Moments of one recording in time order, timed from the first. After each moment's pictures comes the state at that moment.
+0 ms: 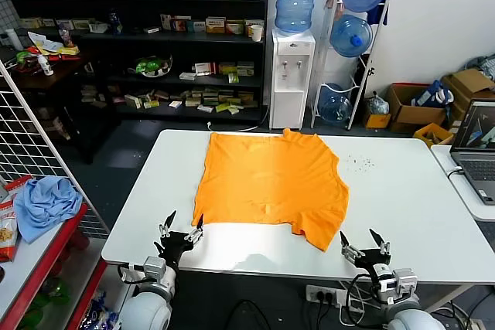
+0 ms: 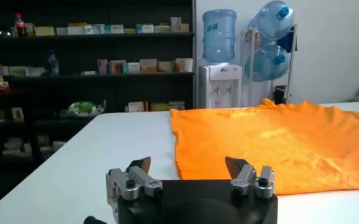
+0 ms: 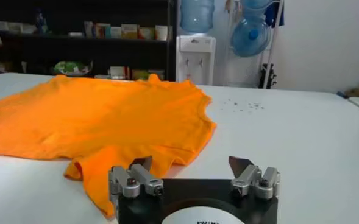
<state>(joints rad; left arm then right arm) 1.29 -1.24 -0.28 -1.68 -0.25 0.03 -0.14 -1.46 1.26 0.60 1.81 0.30 -0.23 -0.05</state>
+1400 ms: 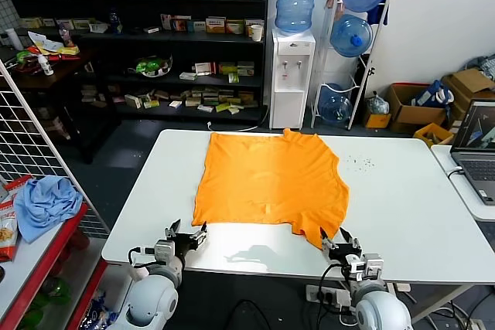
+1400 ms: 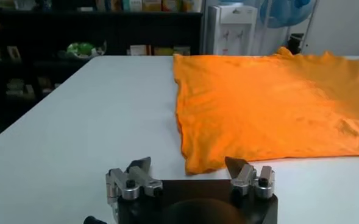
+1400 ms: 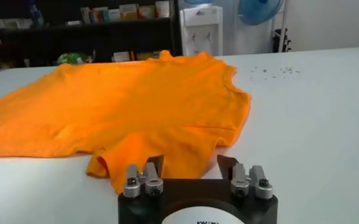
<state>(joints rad) 1.18 -1.27 -0.25 -1.64 -0.35 0.32 -0.19 -1.32 1.32 0.49 1.69 0.33 -0.30 0.01</state>
